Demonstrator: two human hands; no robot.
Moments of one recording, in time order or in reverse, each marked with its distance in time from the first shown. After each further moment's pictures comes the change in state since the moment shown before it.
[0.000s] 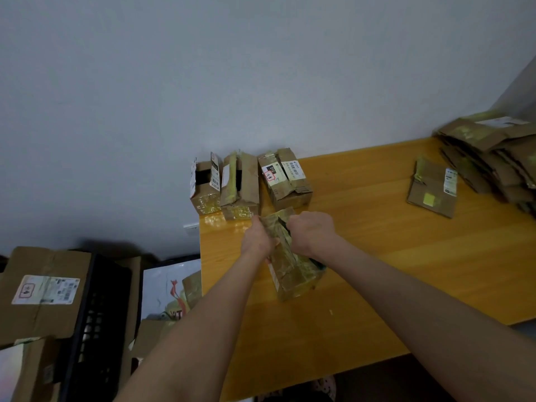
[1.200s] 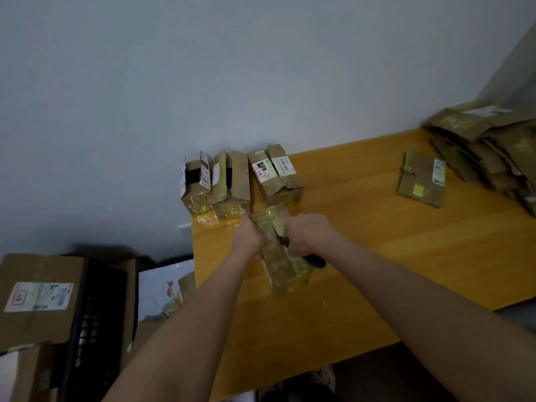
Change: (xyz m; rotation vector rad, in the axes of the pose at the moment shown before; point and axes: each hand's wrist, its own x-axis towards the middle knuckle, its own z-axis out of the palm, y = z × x) left_hand 0.007 -0.007 0.003 -0.012 0.032 0.027; right_hand -0.001 0.012 0.012 0.032 -0.142 0.012
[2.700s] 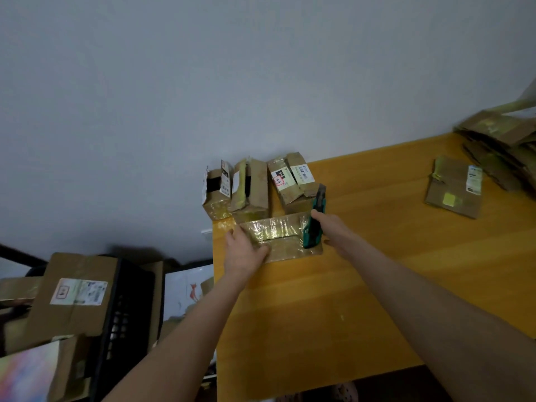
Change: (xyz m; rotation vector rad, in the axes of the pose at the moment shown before) left_hand -0.026 -0.033 -0.026 0.151 0.252 0.116; right_hand 0.051 0.039 0.035 1.604 0.034 0.237
